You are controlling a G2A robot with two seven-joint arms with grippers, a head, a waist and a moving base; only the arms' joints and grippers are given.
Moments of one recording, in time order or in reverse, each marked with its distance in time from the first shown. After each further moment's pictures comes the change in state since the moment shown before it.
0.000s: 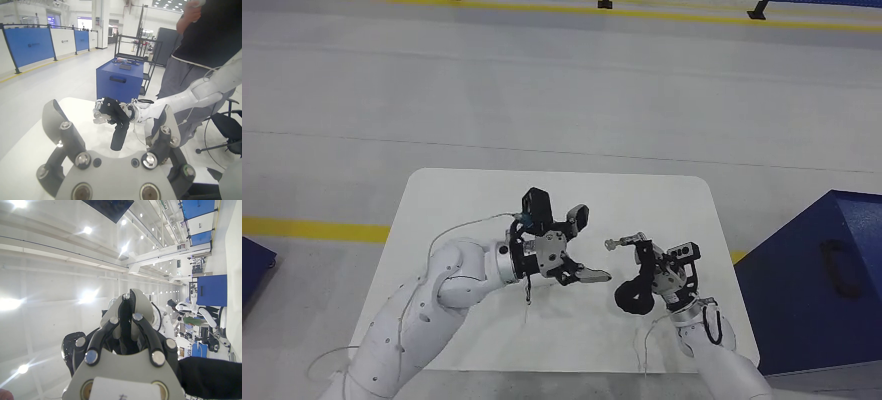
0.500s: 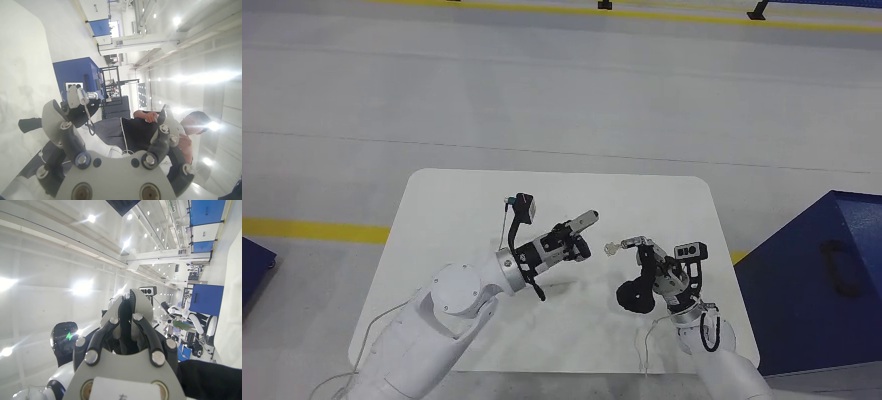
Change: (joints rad) left arm 0.109 -0.005 -0.031 -0.138 -1.068 0.762 -0.301; right arm -0.005 -0.023 0.029 0.010 -0.075 -0.144 0.028
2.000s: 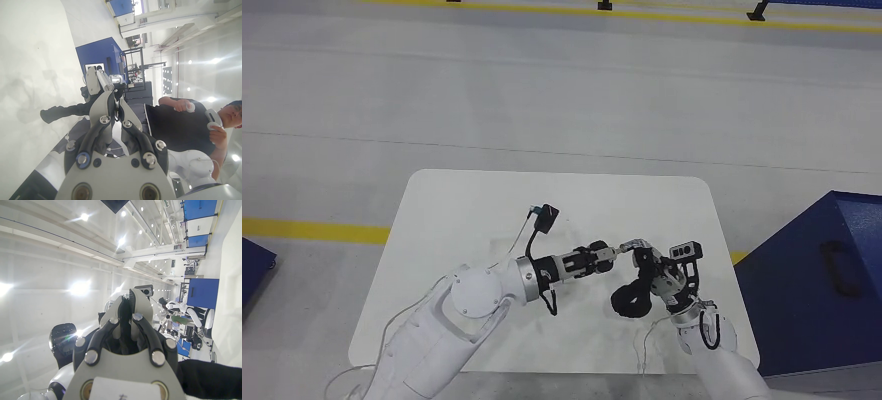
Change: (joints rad) left arm -0.023 -0.037 0.031 0.028 0.239 0.017 -0.136; right arm -0.008 -0.035 0.066 0.002 -0.066 0.138 0.028
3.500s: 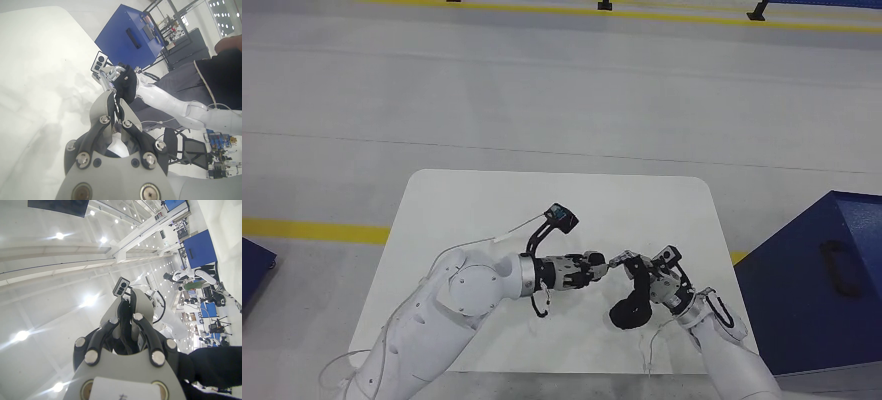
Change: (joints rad) left arm -0.075 0.011 0.005 0.027 0.466 -0.296 -0.239; right arm 0.017 0.012 0.055 0.015 -0.017 0.512 0.101
